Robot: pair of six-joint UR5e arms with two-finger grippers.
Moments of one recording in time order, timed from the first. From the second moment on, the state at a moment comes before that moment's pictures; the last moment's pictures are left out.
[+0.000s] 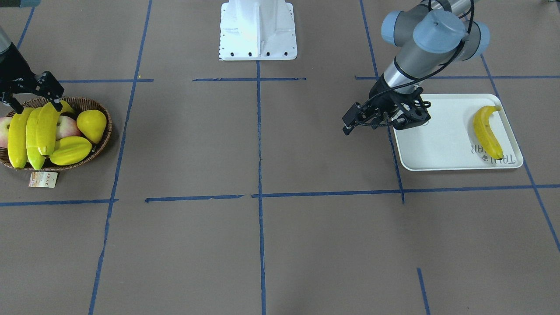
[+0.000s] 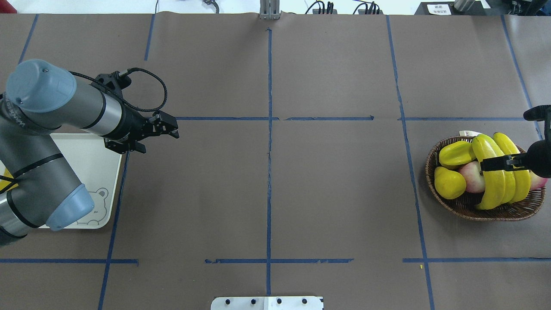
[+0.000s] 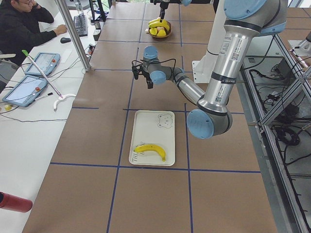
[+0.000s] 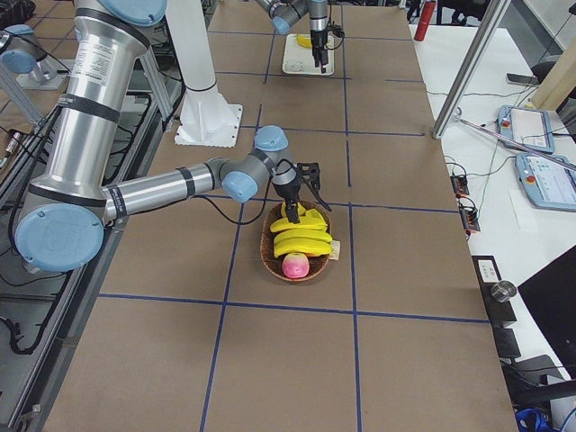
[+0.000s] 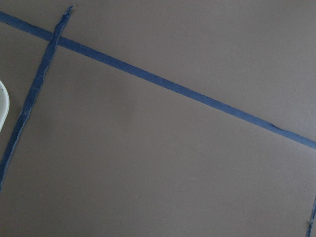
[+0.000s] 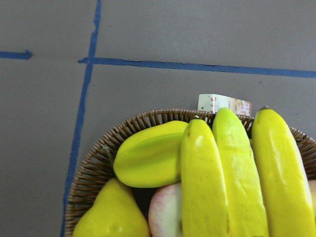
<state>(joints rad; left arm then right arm) -0.74 -1.89 -1.83 -1.97 -2.07 -1.49 0.88 -1.87 2.06 -1.06 1.94 0.87</state>
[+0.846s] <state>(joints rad) -0.74 -1.89 -1.82 -1.97 -2.07 -1.49 0.84 -1.86 2.03 -1.07 1.94 0.87</state>
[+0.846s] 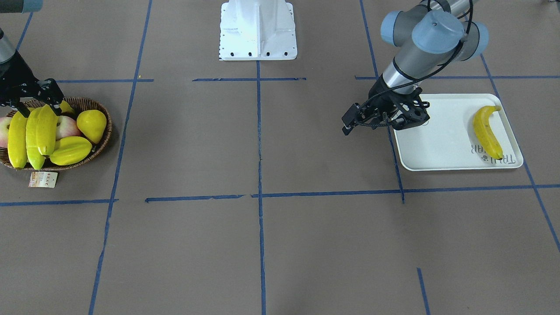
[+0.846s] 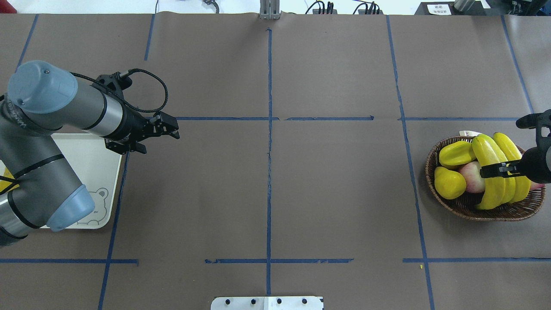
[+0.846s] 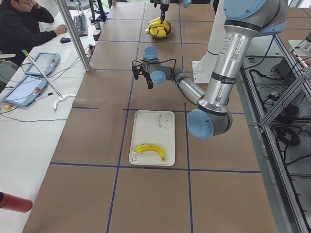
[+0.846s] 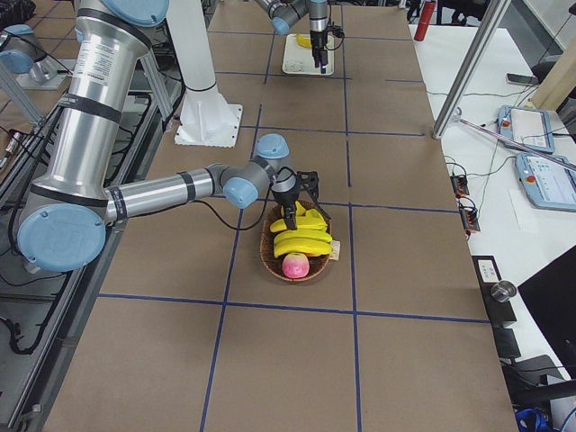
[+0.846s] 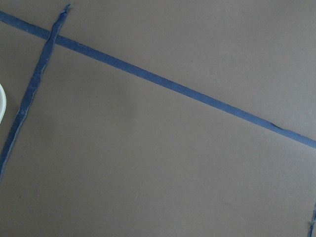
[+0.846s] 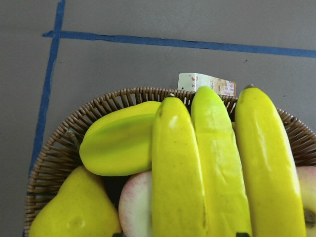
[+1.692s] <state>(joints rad) -0.74 -1.89 -1.82 -1.97 -2.07 -1.49 0.82 -1.87 2.02 -1.07 1.94 0.86</state>
